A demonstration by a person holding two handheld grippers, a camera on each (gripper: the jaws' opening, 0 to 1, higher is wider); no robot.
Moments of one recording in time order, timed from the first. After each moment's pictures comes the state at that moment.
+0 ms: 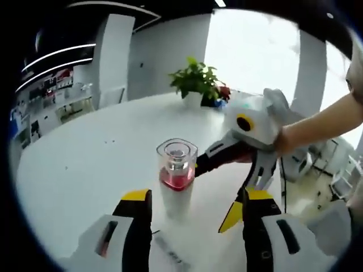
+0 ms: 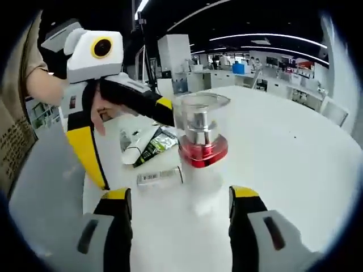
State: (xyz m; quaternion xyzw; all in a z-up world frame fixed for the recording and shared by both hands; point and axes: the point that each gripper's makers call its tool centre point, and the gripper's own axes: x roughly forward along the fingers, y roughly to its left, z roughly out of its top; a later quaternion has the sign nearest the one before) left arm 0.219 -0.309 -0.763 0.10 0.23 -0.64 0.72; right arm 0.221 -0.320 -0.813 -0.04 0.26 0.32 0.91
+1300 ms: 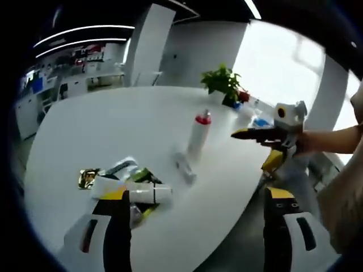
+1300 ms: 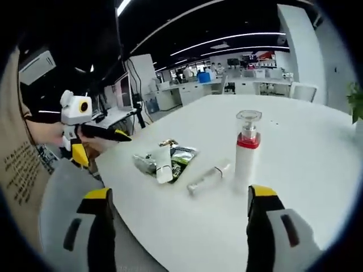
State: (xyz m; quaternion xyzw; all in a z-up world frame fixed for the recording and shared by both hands) left arm 0.190 -0.091 -0.756 0.03 0.30 -0.56 0.77; right arm 0.139 -0.253 -0.763 0.06 0.23 0.20 0.95
